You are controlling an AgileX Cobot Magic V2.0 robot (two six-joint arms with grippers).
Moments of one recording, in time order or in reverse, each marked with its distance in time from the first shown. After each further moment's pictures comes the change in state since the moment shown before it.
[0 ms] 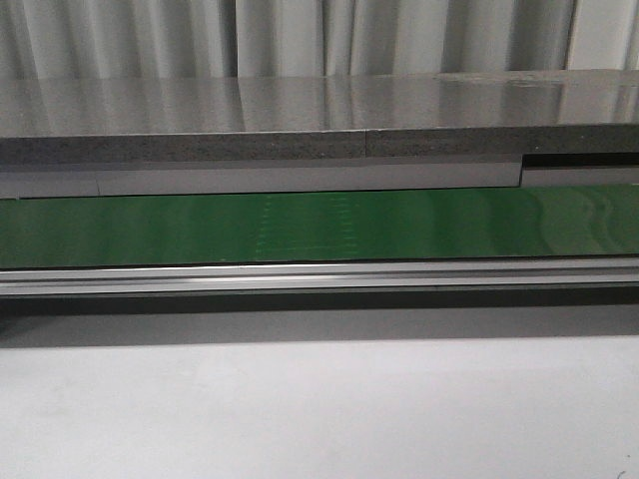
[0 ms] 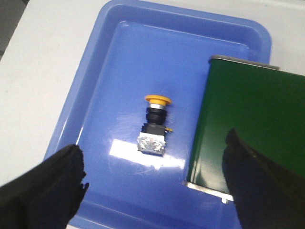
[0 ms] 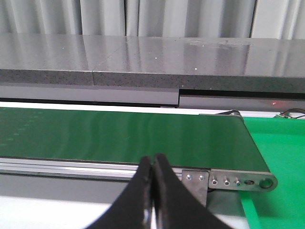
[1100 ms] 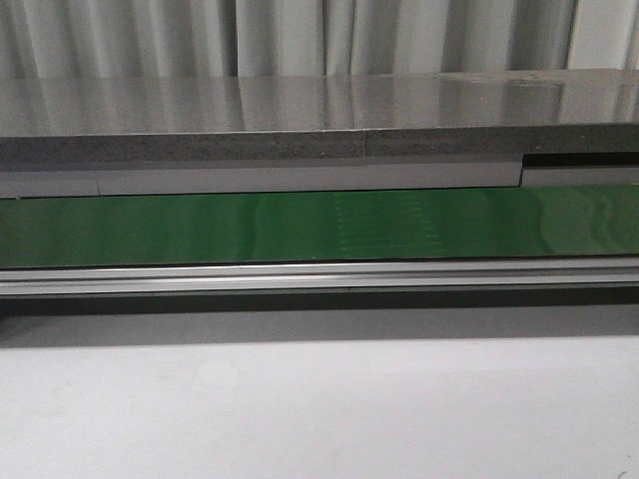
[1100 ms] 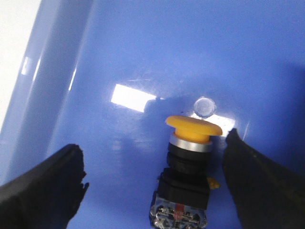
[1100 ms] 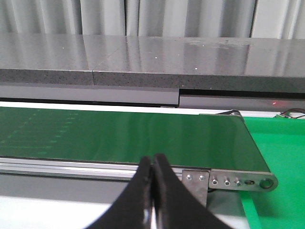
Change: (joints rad) left arm 0.063 0.532 -0.160 -0.008 -0.120 0.023; right arm 0.000 0.000 0.000 0.000 0.000 0.000
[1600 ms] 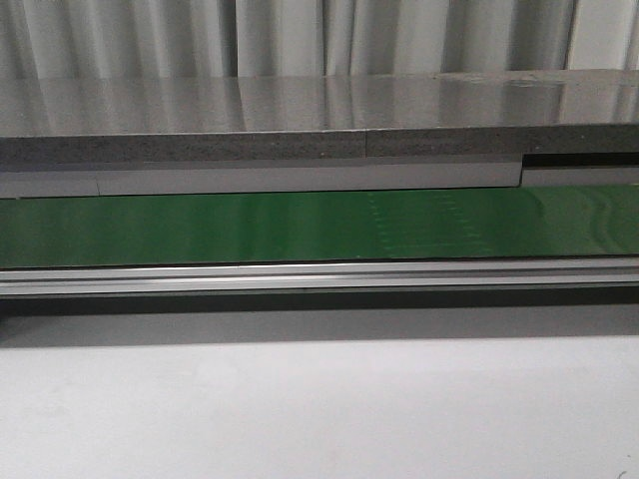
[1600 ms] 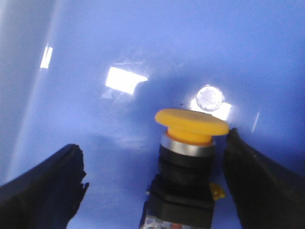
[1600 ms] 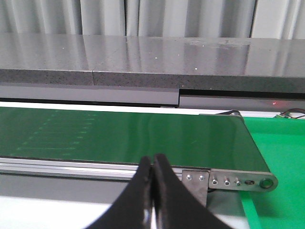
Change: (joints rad) left arm 0.000 0.085 -0.002 -0.015 -0.012 0.001; right arm 0.000 0.000 0.000 0.000 0.000 0.000
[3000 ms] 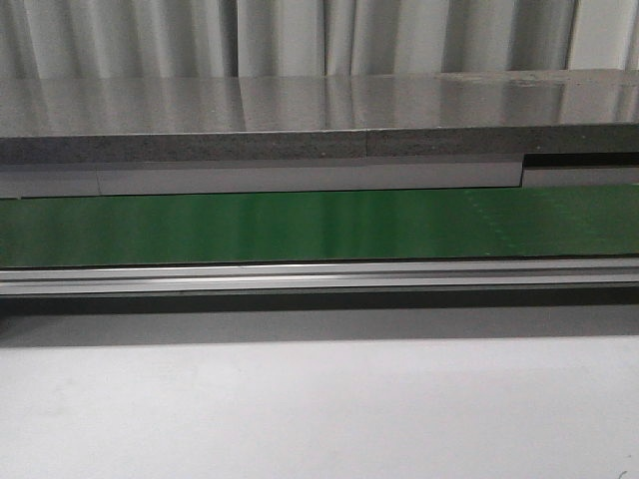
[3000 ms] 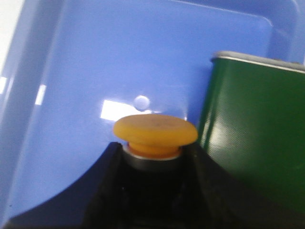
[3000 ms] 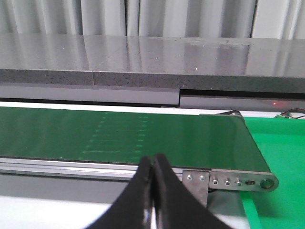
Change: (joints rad) left arm -0.116 -0.225 -0.006 -0.021 0.110 0.000; right arm 0.000 0.000 0.000 0.000 0.000 0.000
